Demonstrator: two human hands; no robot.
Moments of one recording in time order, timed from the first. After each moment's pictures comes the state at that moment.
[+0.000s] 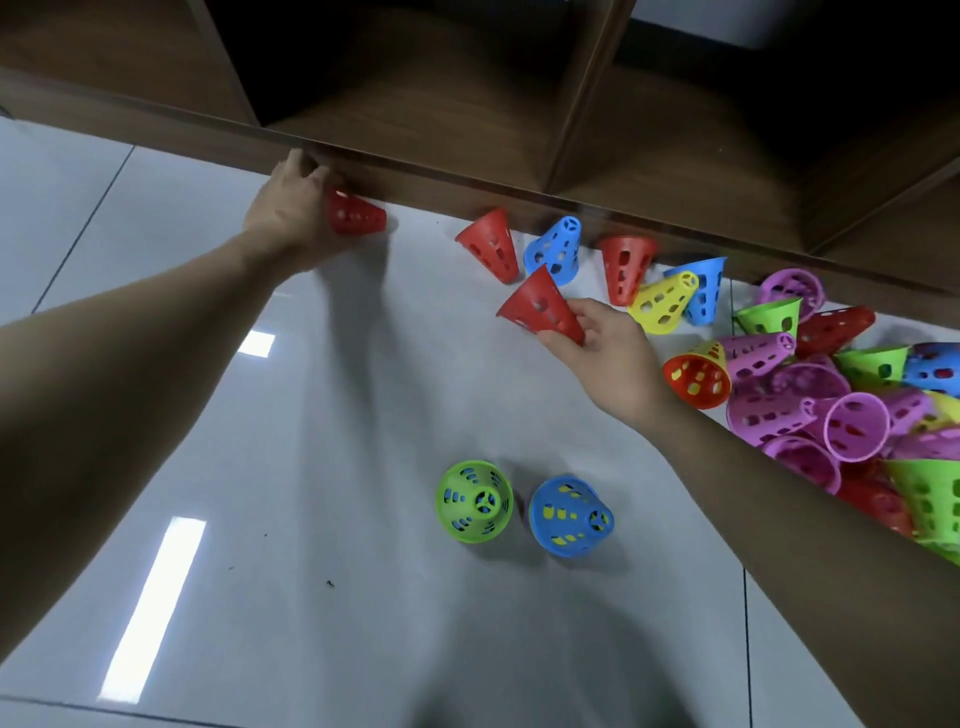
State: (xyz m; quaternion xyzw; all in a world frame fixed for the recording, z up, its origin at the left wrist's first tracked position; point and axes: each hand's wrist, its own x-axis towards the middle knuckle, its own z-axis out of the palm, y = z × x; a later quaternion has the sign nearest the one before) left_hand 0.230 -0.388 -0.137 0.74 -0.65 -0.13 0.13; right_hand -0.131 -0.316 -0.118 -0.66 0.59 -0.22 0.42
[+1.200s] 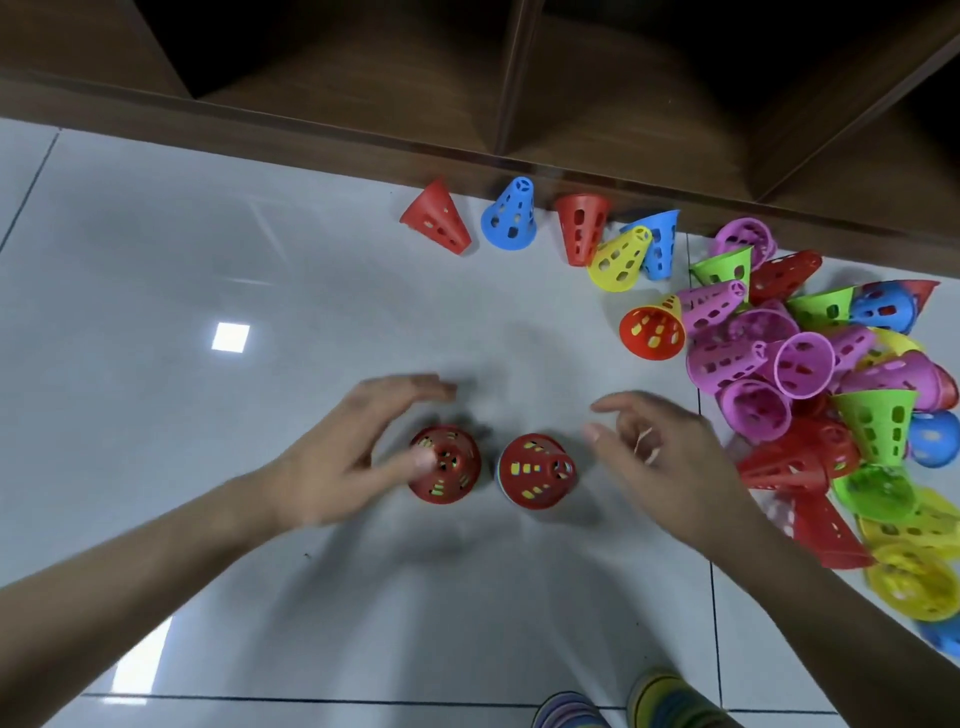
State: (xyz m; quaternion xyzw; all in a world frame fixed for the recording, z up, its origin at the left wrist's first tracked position) left_hand 0.106 -0.172 -0.115 0.45 -0.75 -0.41 0.25; right_hand -0.209 -0.186 -0.074 -0.68 0.62 -0.20 0.33
